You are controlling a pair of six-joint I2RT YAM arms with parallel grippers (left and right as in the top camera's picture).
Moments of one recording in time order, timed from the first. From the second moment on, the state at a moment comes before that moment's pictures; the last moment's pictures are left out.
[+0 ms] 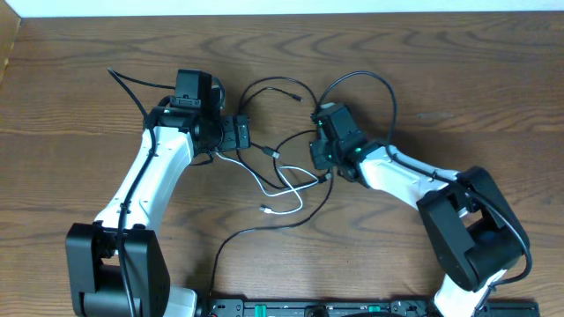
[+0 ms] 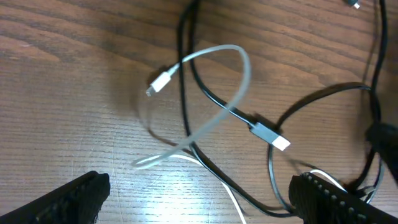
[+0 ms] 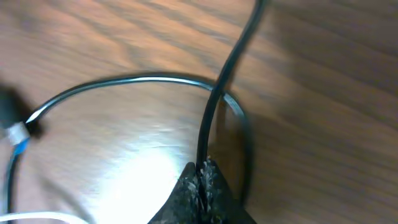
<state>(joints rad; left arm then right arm) -0.12 1.63 1.17 -0.75 0.16 -0.25 0.57 1.89 1.03 -0.11 -0.01 0.25</state>
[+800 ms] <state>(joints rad) -0.12 1.63 1.17 -0.75 0.16 -0.25 0.61 1.84 1.03 -0.10 -0.07 0.25</state>
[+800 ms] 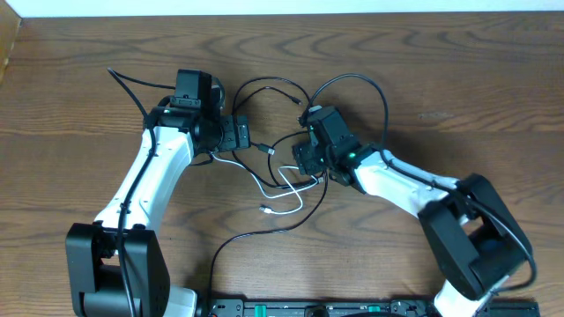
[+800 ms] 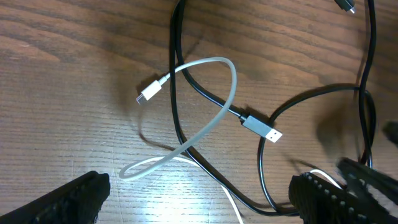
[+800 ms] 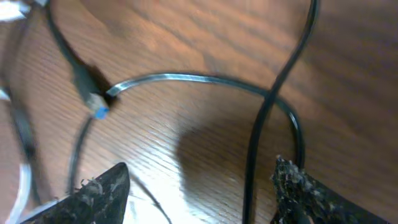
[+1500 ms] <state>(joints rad) -0.12 1.63 1.17 -0.75 0.16 -0.25 0.73 1.76 1.03 -0.16 -0.28 0.27</state>
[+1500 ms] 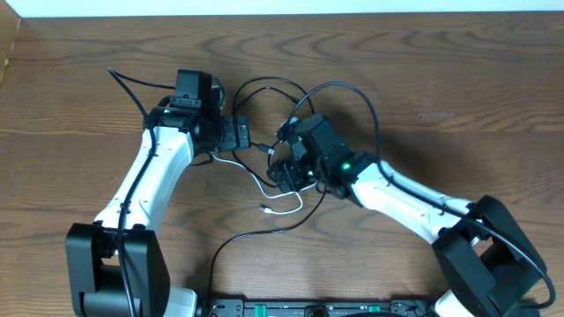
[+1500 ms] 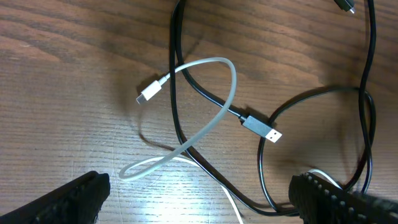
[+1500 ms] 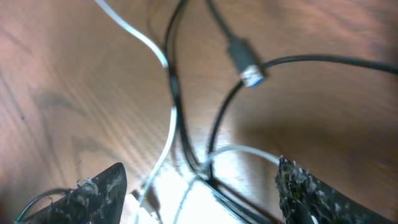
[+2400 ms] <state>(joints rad) -0.12 1.63 1.17 -0.75 0.16 -0.25 0.88 1.76 1.03 -0.22 0.09 0.27</state>
